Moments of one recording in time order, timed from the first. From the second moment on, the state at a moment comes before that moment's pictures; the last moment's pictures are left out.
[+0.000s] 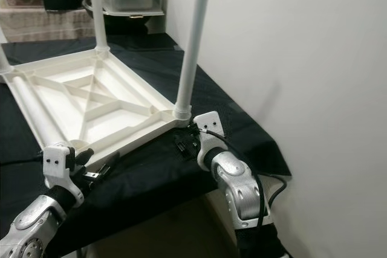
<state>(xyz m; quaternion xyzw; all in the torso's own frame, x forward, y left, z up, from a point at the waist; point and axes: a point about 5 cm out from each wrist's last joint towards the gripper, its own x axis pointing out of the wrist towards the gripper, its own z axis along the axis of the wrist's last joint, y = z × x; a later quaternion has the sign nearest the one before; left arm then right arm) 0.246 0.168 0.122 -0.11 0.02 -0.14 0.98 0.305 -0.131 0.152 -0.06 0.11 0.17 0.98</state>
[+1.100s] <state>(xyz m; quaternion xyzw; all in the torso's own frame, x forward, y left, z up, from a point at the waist) 0.259 0.188 0.124 -0.11 0.00 -0.05 0.99 0.310 -0.133 0.161 -0.01 0.09 0.15 0.99</state>
